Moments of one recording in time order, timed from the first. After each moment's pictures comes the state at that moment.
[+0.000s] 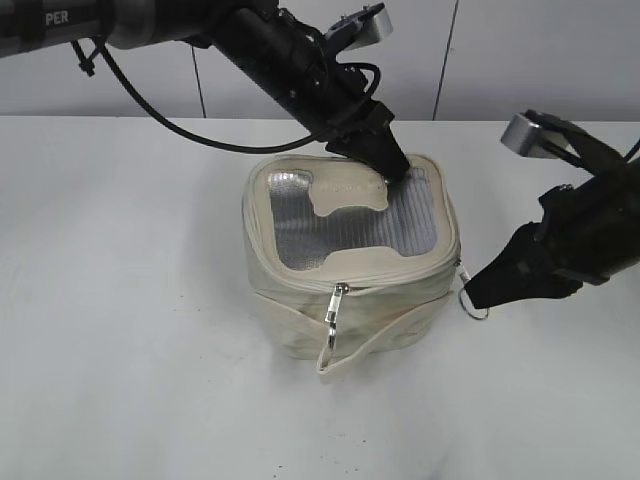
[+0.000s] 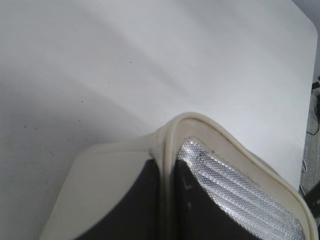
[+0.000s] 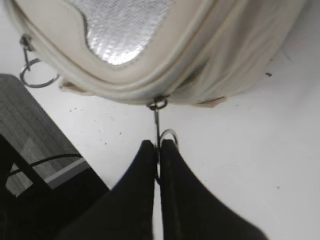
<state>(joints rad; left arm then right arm) -0.56 2.31 -2.04 -0.80 1.12 0.69 0.14 1.58 -0.82 0.82 0.84 -0.98</state>
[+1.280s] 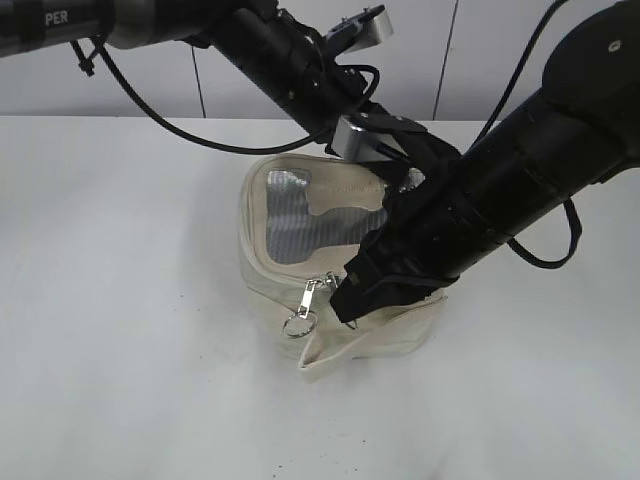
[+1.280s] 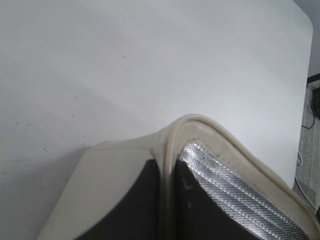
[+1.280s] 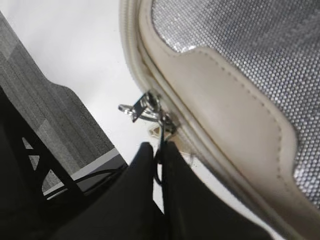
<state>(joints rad) -0.56 2.31 -2.04 -0.80 1.14 0.70 0.53 1.68 -0.99 0.82 0.75 -0.73</state>
